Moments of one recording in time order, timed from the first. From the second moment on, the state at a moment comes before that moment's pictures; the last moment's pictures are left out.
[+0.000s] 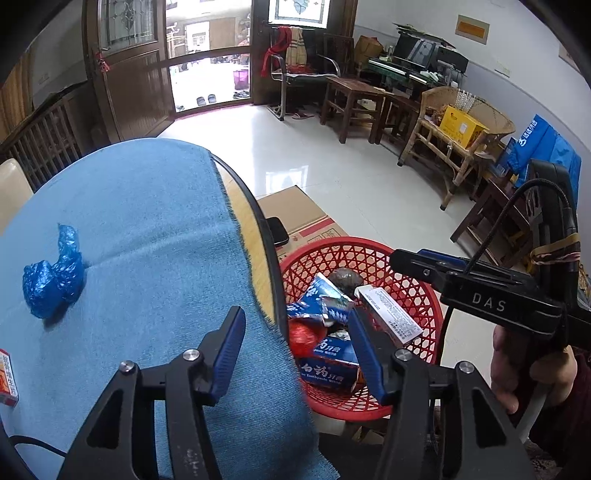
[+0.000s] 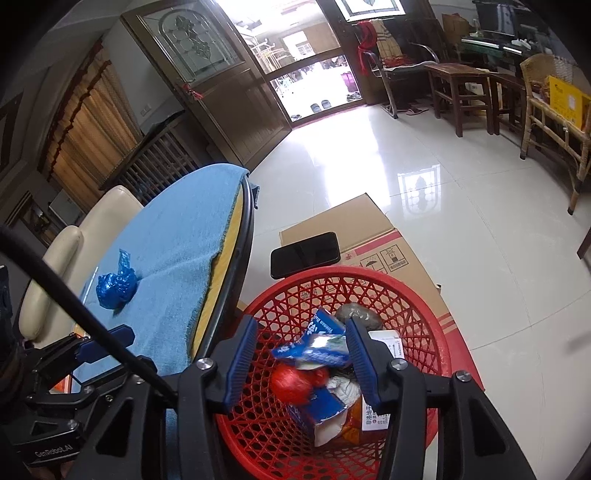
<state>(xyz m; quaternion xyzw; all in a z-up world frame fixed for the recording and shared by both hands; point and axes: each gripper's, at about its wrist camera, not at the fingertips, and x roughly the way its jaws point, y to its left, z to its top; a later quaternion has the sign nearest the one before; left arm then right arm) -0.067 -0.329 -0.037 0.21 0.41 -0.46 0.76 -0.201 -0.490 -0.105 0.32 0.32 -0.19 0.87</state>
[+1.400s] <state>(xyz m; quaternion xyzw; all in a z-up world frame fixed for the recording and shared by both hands) 0.025 -0.062 -0.039 0.08 0.42 -0.14 0.89 -0.133 -0.403 -0.083 0.23 0.36 -0.09 0.90</state>
